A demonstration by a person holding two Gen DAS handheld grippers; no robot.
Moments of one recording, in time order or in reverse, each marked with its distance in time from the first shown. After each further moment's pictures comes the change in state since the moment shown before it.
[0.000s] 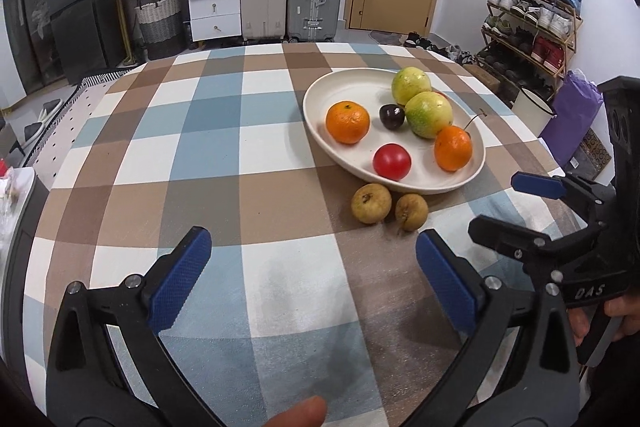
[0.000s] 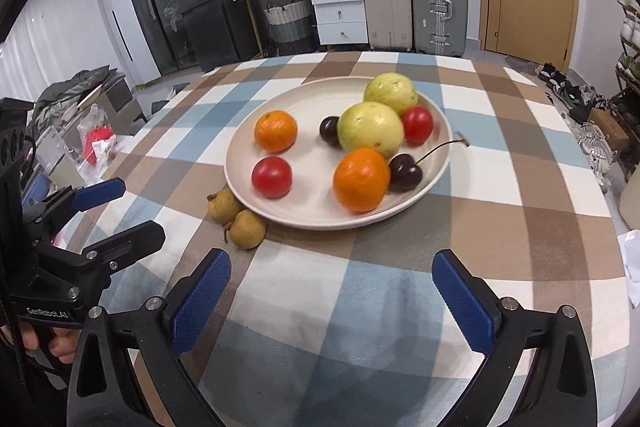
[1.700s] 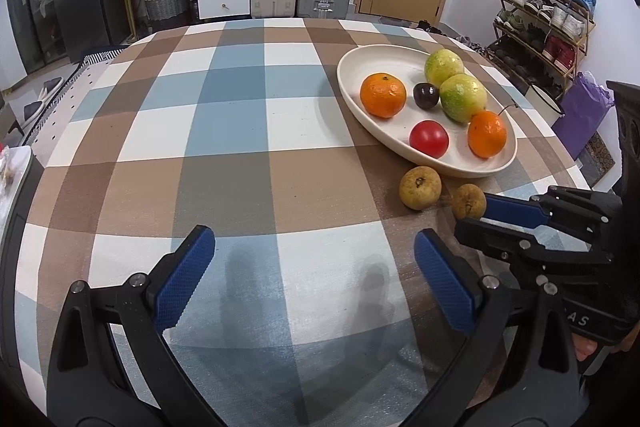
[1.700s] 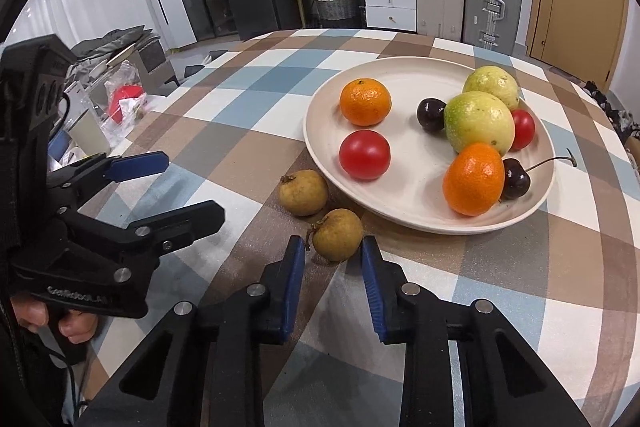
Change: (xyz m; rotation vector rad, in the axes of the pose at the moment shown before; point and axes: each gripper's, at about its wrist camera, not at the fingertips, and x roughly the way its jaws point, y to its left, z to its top) left arm 0.029 0.028 -0.002 -0.042 0.066 -0.003; right arm 0.033 0.049 0.003 -0.131 0.059 0.084
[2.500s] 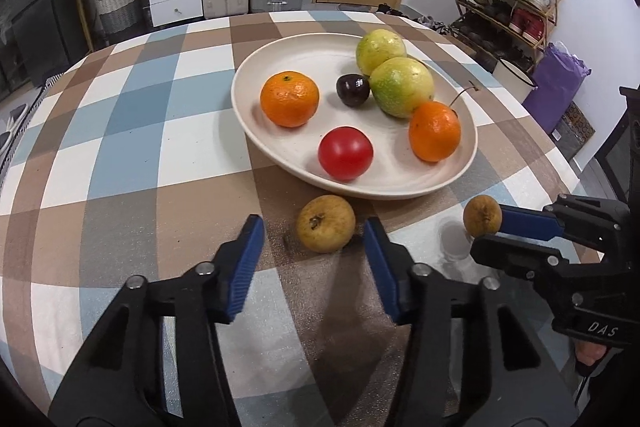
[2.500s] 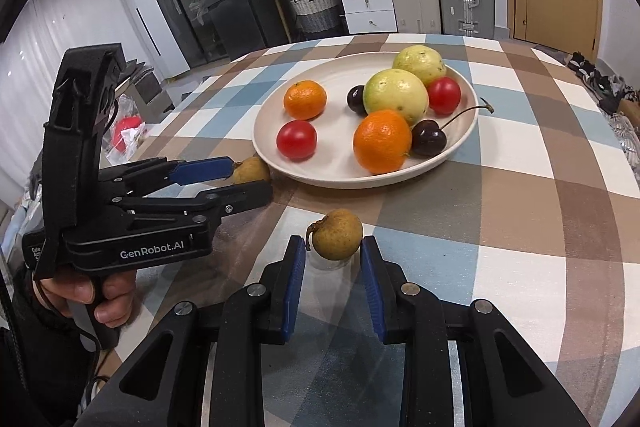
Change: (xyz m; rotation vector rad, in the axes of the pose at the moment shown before) left arm 0.041 -0.060 0.023 0.114 0.032 -0.099; right arm -0.037 -0.055 -0.030 0.128 -0.049 0.031
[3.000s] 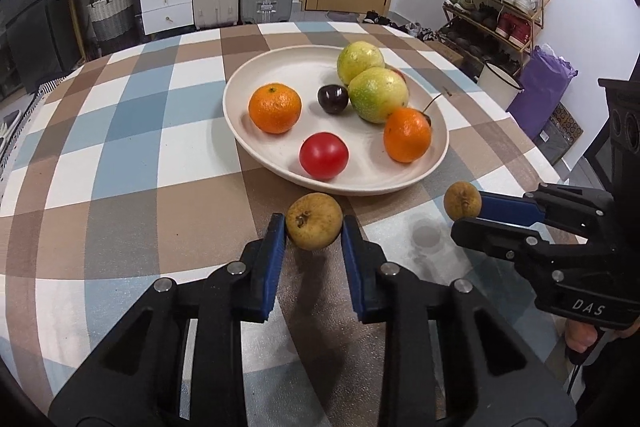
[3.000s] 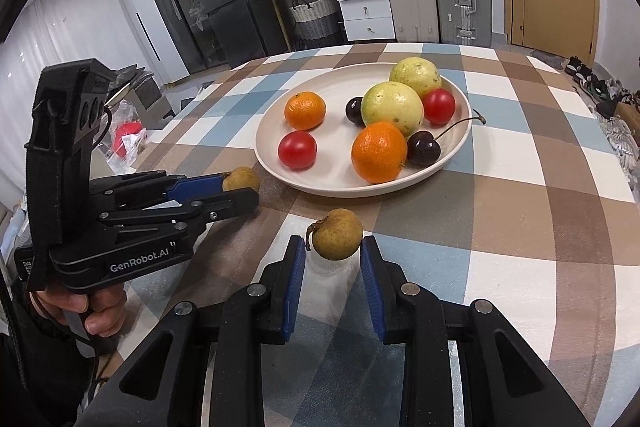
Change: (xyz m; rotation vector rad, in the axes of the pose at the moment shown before) left arm -0.025 -0.003 -0.006 0.010 -0.039 -0.039; right arm -0.010 0.004 0.003 -0.007 -0.028 -0.011
